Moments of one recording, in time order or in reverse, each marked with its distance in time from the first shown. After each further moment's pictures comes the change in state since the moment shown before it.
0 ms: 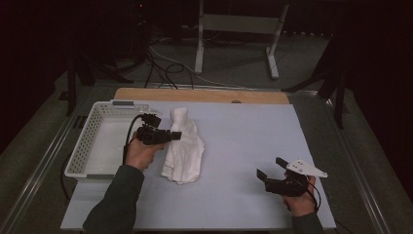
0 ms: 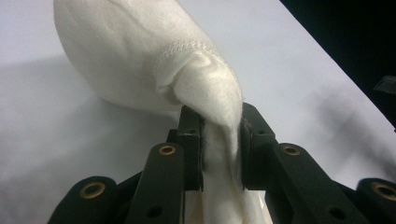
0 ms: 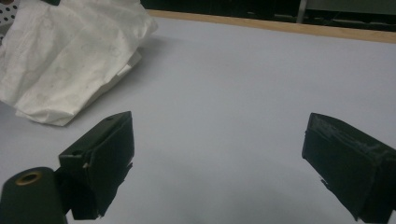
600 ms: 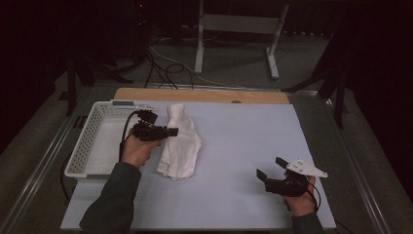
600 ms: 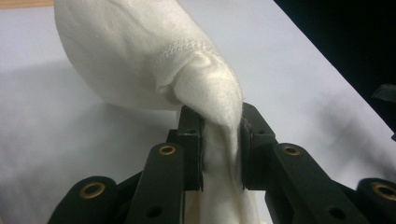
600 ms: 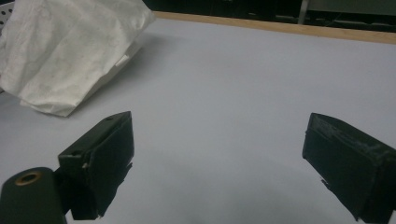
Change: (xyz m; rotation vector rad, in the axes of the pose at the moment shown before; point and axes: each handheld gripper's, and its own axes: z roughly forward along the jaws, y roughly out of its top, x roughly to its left) left arm 0.003 0.008 -0.012 -0.014 0.014 -0.003; right arm 0.000 0.000 0.000 -0.004 0.005 0.001
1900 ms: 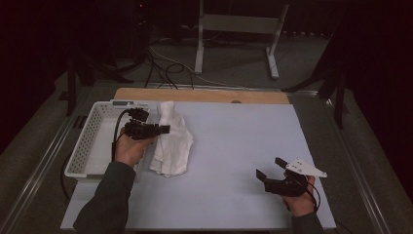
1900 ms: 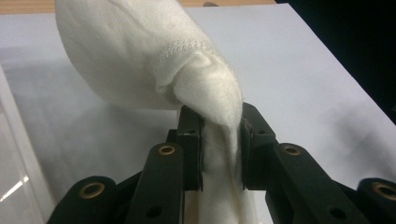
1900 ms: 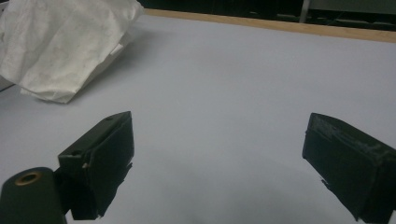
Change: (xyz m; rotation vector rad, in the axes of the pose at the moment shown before) left arm 0.012 -0.001 -0.016 -0.021 0.070 -0.042; right arm 0.001 0.000 0.001 0.007 0.002 -0.006
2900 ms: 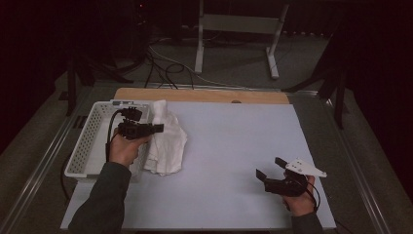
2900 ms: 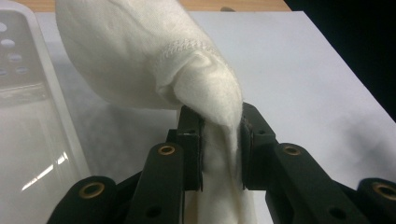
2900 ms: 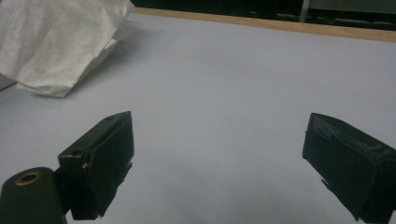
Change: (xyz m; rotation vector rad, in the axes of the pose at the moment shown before) left arm 0.009 -0.002 -0.013 -0.012 0.043 -0.039; right arm -0.001 0.000 0.001 0.000 0.002 -0.001
